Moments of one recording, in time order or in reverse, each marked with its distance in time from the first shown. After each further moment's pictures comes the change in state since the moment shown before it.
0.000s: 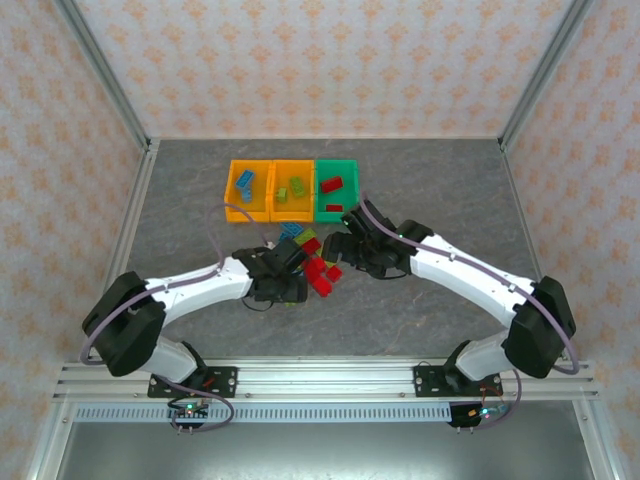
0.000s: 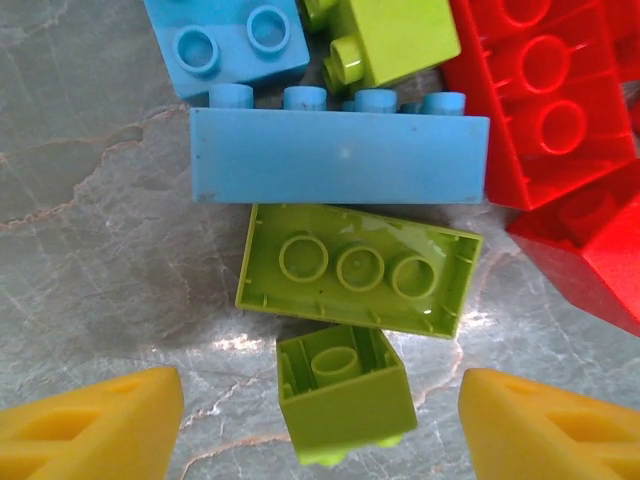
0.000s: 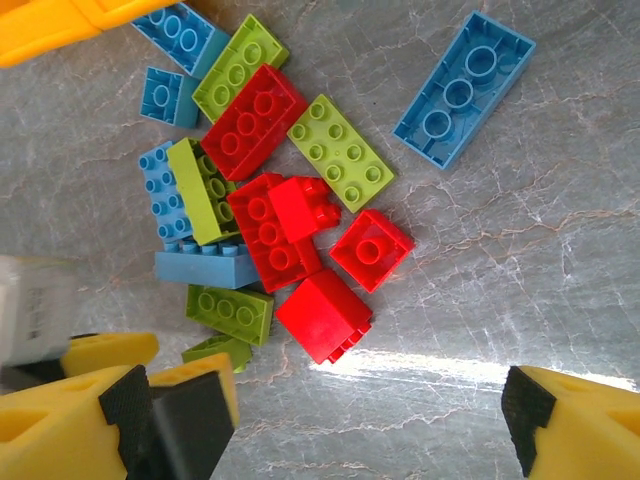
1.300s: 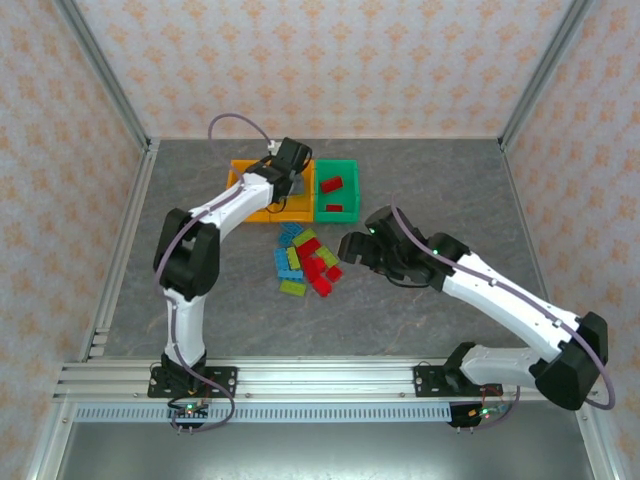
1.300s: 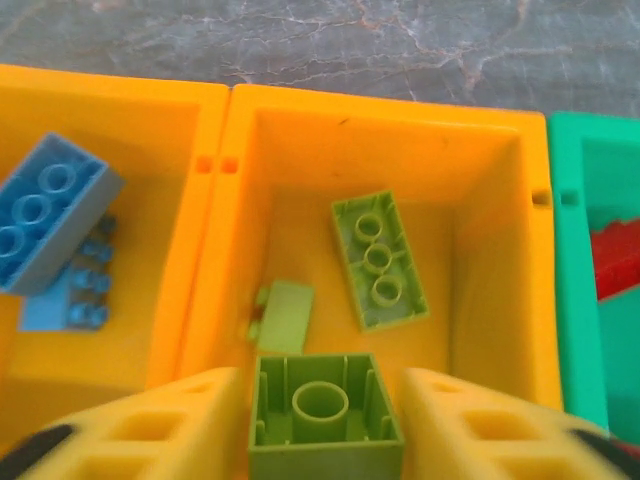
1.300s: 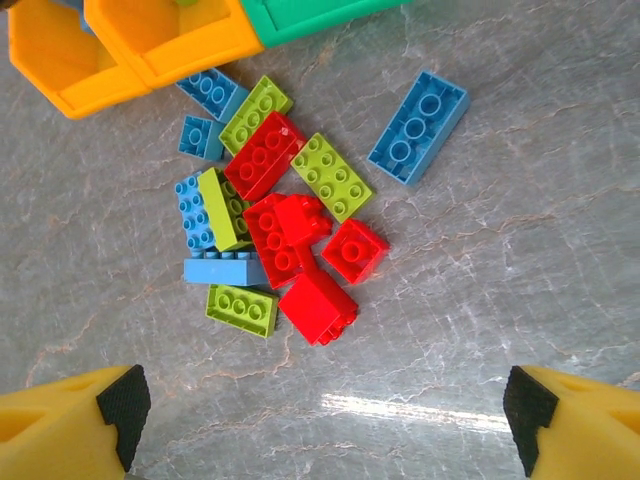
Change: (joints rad) left arm 0.334 0.585 0.859 0.105 -0.283 0.311; right arm 0.000 -0.232 -0.076 -0.048 0.074 0.017
